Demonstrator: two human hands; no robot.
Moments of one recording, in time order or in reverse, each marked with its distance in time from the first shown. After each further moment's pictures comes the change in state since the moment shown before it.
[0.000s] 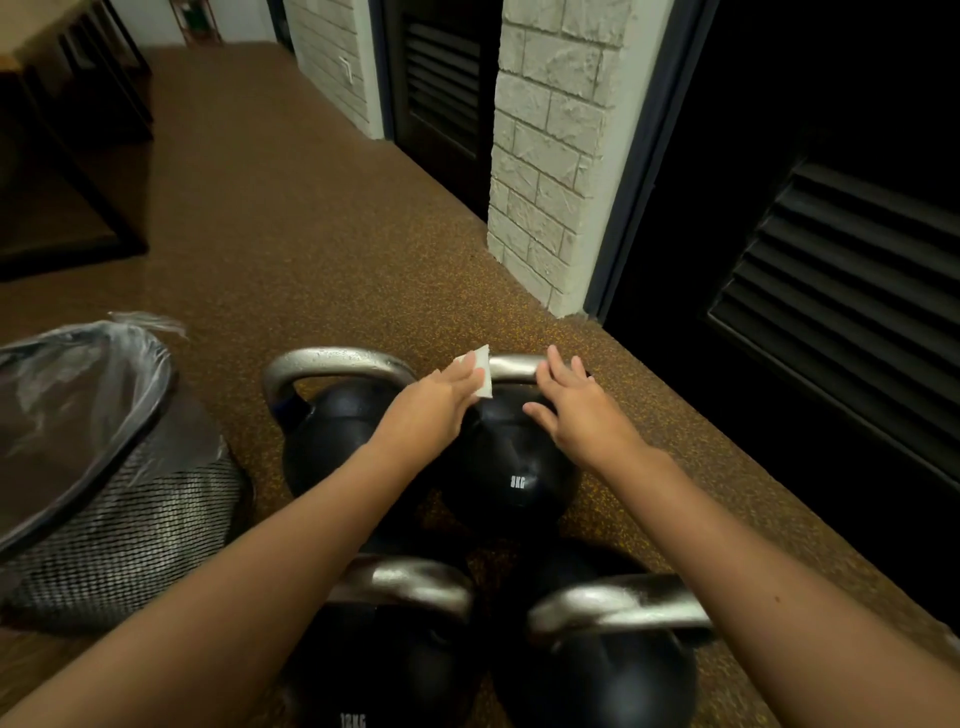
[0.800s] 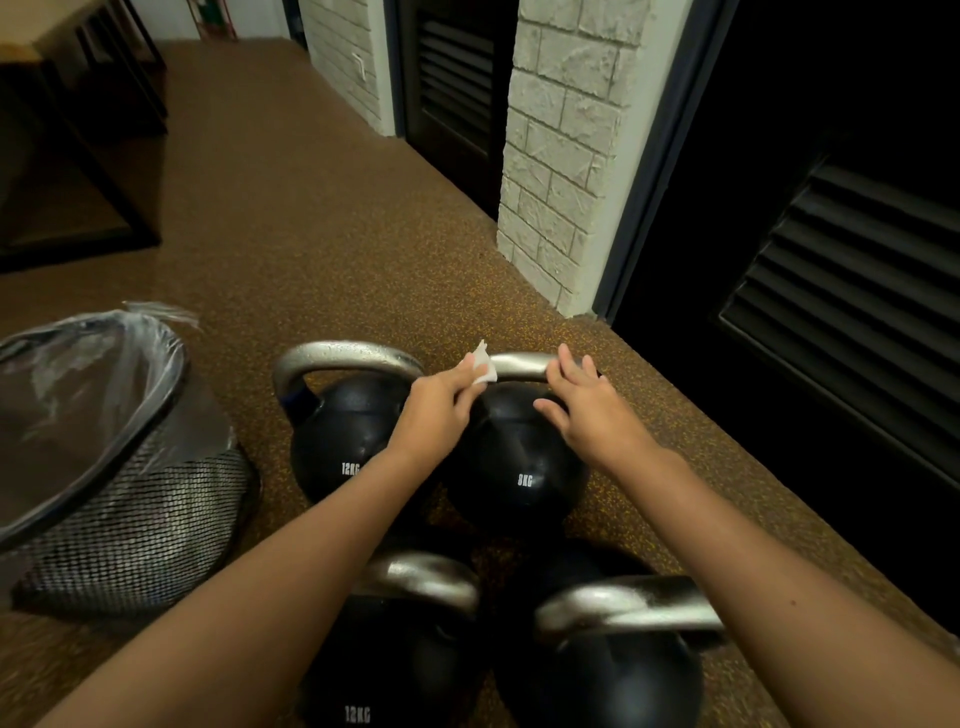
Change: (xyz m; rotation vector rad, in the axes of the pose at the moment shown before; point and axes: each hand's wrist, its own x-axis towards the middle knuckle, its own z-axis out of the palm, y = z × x) left_hand -0.001 -0.004 0.018 -0.446 0.225 -0.190; right_hand 0.003 0.002 0.004 0.012 0.008 0.006
